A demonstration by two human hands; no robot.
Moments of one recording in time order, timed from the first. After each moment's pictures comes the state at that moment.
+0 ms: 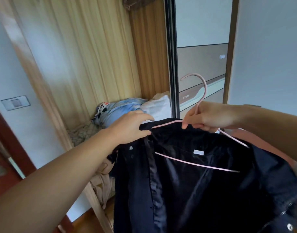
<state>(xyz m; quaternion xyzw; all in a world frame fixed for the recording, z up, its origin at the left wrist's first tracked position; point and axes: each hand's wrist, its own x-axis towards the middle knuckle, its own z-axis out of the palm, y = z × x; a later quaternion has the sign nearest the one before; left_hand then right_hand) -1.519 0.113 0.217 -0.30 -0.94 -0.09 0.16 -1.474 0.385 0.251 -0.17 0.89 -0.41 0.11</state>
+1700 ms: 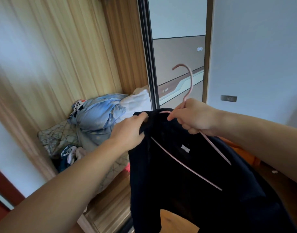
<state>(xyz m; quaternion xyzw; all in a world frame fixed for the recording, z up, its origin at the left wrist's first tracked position) -1.529 0.197 0.167 -0.25 -0.94 -0.05 0.22 -1.456 0.407 0.229 0.00 0.83 -0.56 0.01</state>
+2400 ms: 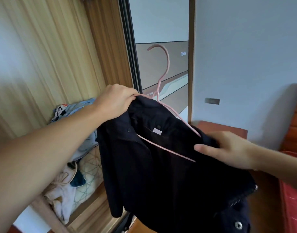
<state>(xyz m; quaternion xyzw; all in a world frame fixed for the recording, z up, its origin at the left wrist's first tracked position) -1.545 0.241 0.262 -0.36 -0.88 -0.04 0.31 -1.389 0.523 0.176 -0.07 0.96 -0.28 -0.05</state>
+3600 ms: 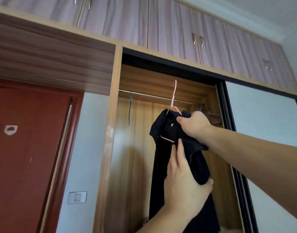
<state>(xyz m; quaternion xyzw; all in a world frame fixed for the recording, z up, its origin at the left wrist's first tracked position) -1.533 0.146 0.403 -0.15 -0.78 -0.31 0.53 -1.567 0.214 0.554 -0.24 0.74 -0.54 -0.32</state>
